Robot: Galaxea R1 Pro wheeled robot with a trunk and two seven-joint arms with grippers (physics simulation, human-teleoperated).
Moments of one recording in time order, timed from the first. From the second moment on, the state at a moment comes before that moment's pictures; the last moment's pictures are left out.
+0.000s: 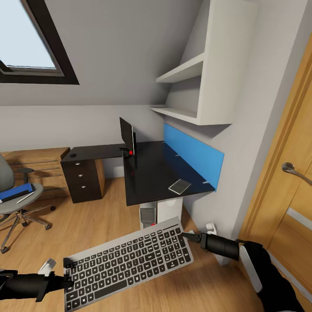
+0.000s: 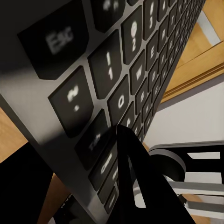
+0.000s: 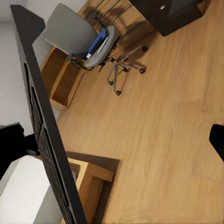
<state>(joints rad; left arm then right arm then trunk) -0.42 0.58 -0.17 -0.63 0.26 0.32 -1.55 -0.39 -0.10 -0.13 -1.16 -0.27 0.83 0.99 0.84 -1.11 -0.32</state>
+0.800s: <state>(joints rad) -0.42 0.58 -0.17 -0.63 0.25 0.32 -1.54 -0.44 -0.09 0.08 -1.15 -0.25 1.01 0.88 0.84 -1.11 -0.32</state>
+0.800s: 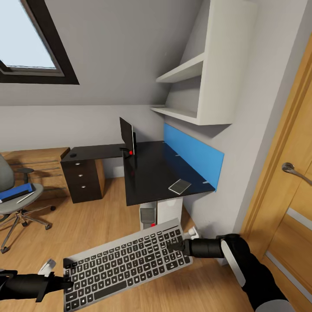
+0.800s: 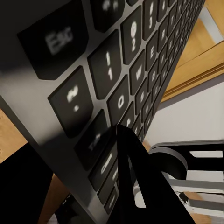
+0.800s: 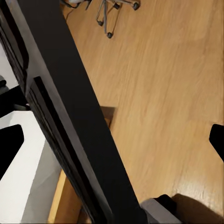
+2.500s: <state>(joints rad) -0.42 0.58 -0.18 -0.63 0.25 0.32 -1.54 -0.45 -0.15 0.14 -1.09 -0.27 1.02 0.91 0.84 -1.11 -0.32</state>
